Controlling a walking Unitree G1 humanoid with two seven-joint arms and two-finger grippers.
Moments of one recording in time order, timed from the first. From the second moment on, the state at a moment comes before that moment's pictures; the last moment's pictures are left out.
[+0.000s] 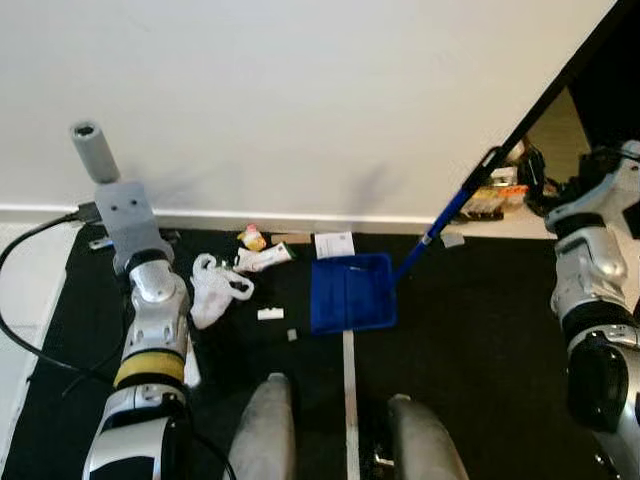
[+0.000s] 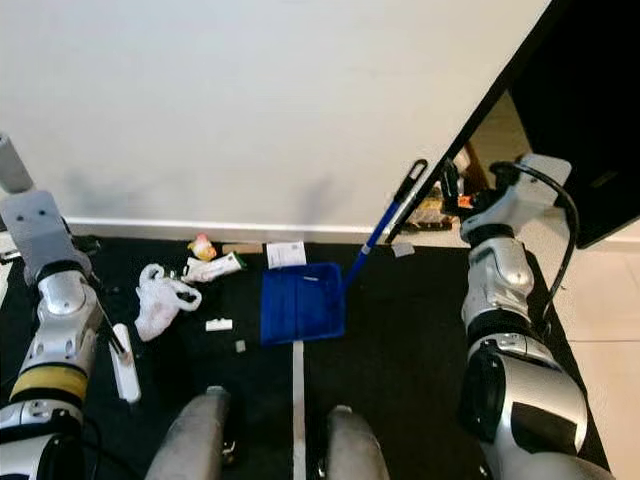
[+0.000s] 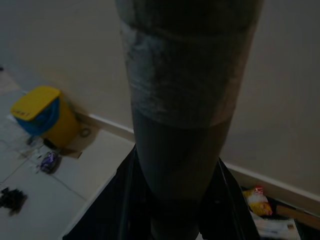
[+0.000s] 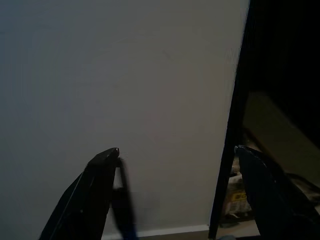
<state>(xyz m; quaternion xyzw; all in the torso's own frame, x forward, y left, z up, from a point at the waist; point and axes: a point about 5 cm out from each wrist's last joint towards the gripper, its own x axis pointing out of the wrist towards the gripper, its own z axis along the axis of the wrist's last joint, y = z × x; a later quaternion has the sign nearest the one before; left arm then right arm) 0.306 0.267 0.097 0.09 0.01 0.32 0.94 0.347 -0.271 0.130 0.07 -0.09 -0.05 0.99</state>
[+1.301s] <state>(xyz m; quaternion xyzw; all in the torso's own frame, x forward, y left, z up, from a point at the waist) 0.312 0.262 0.103 0.08 -0.01 0.29 0.95 0.348 -0.254 0.117 0.05 -0.04 0.02 1.00</state>
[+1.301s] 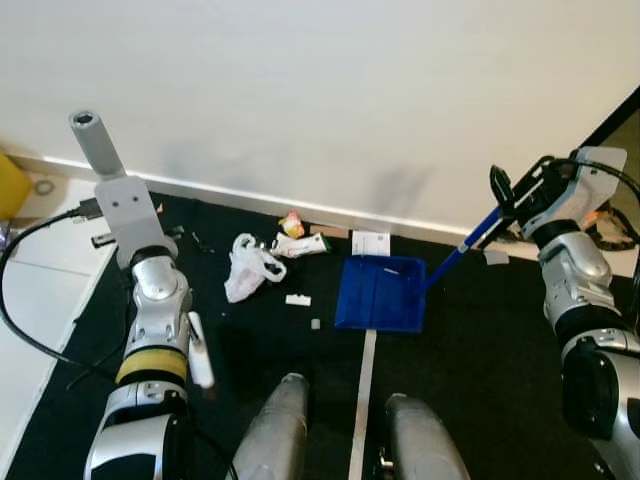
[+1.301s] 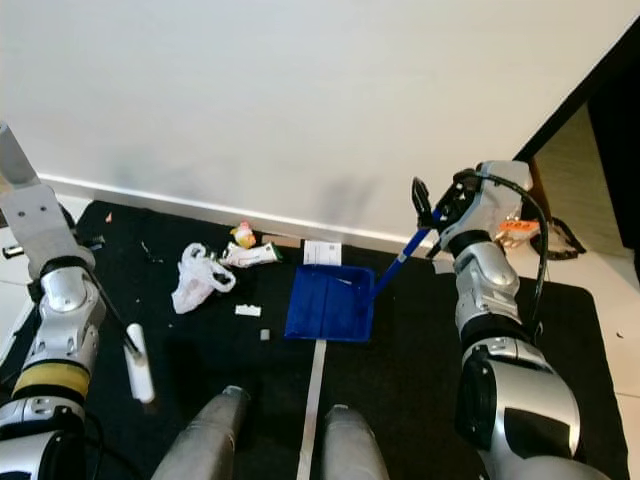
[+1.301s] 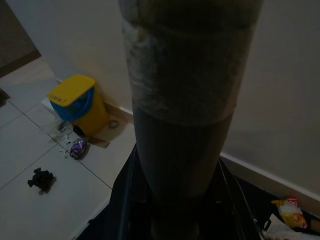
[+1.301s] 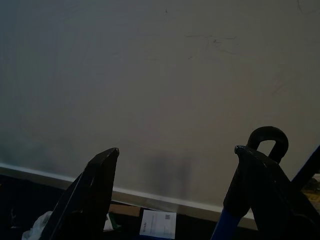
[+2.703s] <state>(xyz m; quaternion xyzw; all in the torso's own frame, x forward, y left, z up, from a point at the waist) 0.313 0.272 0.104 0.06 0.01 0.34 0.94 0.348 -0.245 0.117 0.05 -0.05 0.04 1.00</state>
